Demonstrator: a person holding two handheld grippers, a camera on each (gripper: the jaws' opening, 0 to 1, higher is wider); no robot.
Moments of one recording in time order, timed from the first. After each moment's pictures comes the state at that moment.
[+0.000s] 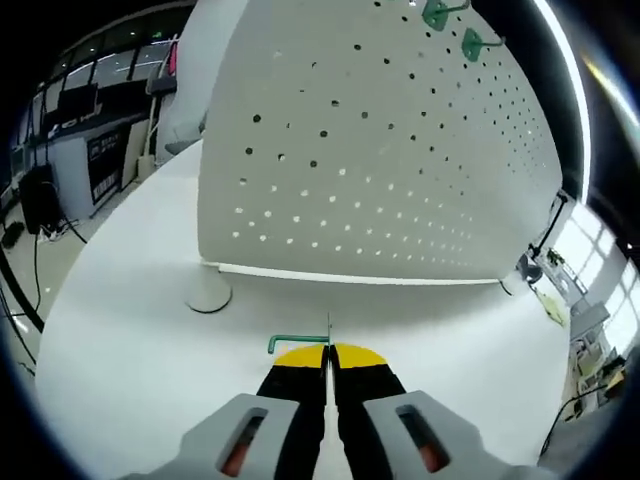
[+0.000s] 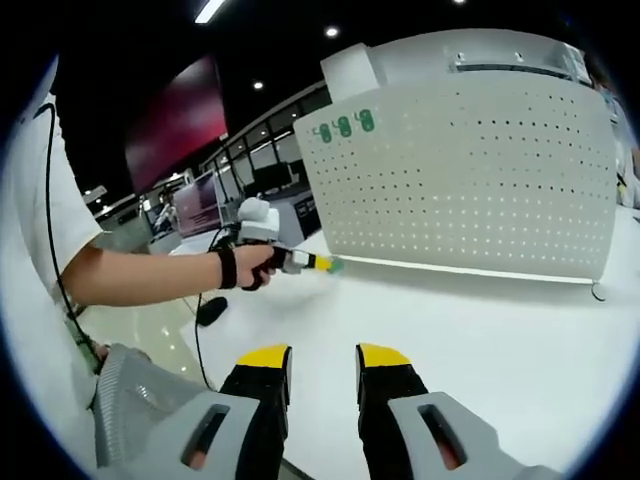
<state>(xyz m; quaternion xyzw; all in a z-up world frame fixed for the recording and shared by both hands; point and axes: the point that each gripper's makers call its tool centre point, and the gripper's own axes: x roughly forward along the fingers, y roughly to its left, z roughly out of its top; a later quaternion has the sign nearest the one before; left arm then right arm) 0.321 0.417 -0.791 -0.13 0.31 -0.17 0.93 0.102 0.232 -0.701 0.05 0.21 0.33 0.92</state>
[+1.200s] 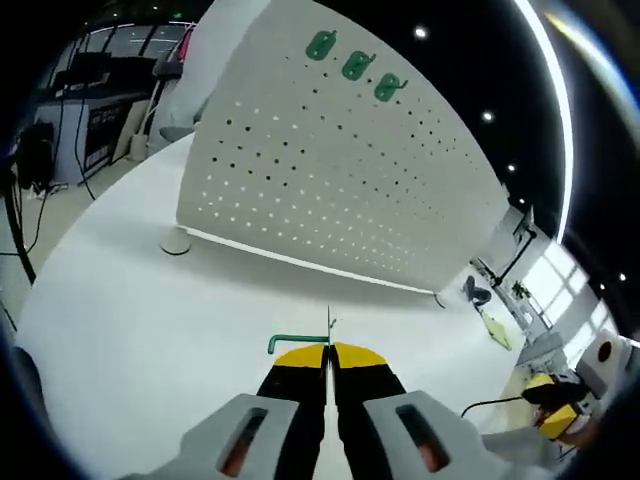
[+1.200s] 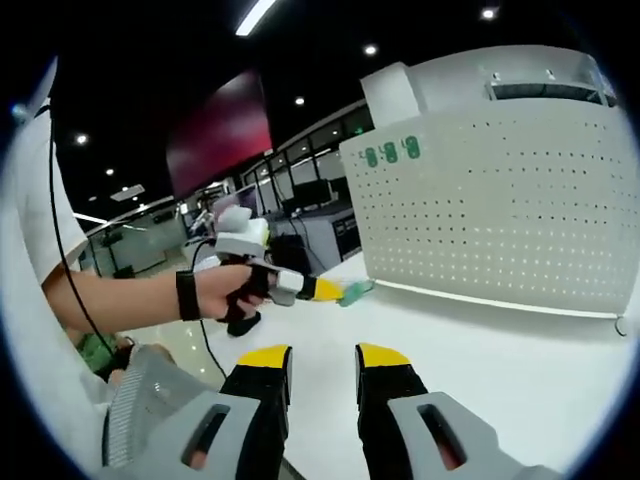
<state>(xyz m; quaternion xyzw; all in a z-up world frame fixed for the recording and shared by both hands) 0.210 0.372 -0.732 -0.22 0.29 -0.21 0.91 0.090 0.256 -0.675 0.05 0.15 0.41 0.90</state>
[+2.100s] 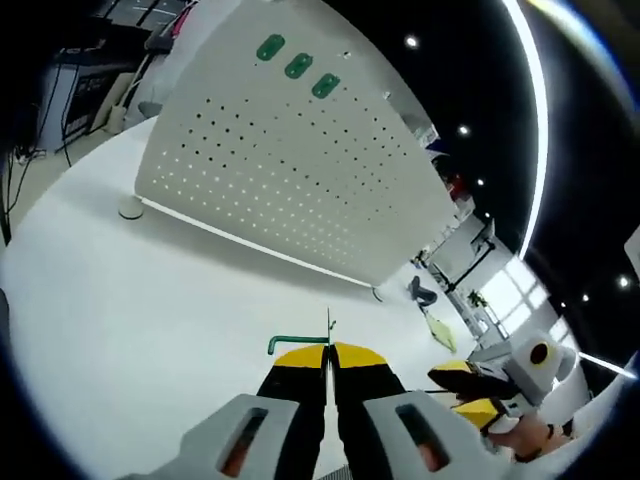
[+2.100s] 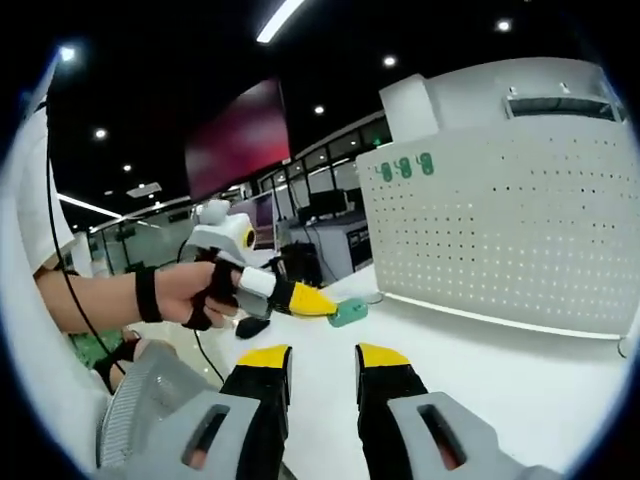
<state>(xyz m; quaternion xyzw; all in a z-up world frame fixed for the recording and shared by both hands) 0.147 0.318 -0.689 -0.29 0.30 -0.28 0.87 0.089 0.249 -0.660 0.04 0.12 0.44 0.89</state>
